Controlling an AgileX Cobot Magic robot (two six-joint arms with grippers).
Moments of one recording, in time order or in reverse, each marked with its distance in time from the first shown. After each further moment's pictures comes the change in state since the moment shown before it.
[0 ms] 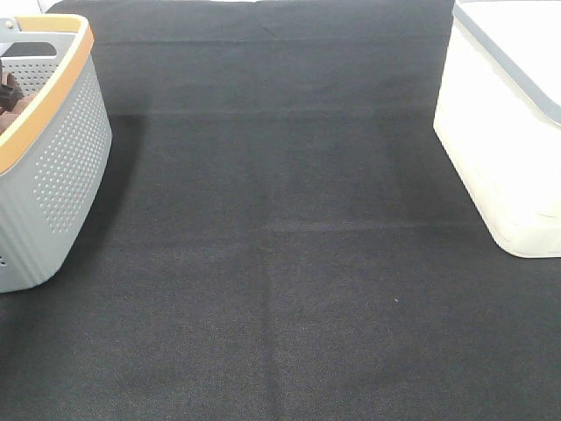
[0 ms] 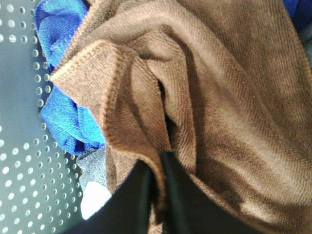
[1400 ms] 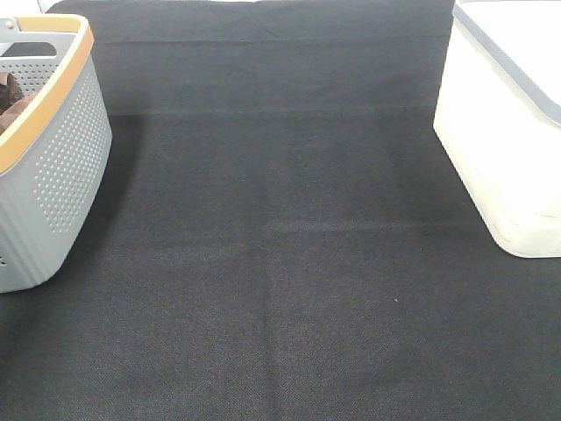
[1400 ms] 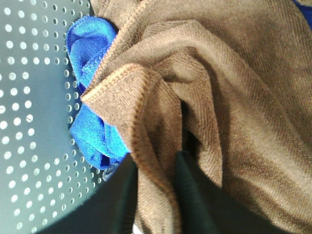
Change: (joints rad) left arm 0.000 0.000 0.000 0.075 -0.040 0.000; right arm 0.000 0.000 0.000 0.000 0.000 0.000
